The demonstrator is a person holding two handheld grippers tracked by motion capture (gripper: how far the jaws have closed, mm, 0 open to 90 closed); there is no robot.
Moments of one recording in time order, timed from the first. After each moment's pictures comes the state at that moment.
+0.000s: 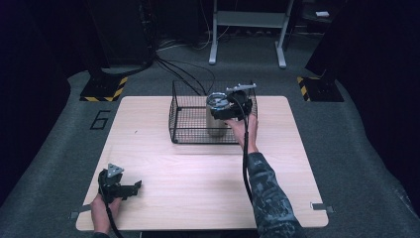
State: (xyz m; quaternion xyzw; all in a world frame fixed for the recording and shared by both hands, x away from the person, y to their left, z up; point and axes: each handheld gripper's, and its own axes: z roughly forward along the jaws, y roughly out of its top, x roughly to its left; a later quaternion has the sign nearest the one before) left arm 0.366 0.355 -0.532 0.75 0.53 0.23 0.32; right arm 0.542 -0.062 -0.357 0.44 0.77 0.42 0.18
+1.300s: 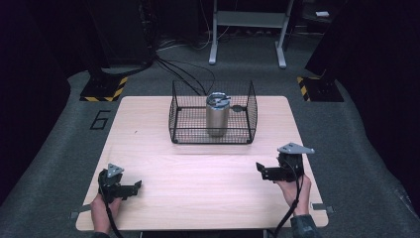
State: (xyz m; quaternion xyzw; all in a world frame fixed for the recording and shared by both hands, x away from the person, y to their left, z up) left arm 0.366 0.355 -0.532 0.75 0.53 0.23 0.32; right arm 0.376 -0.199 -0.429 0.48 0.76 0.39 0.21
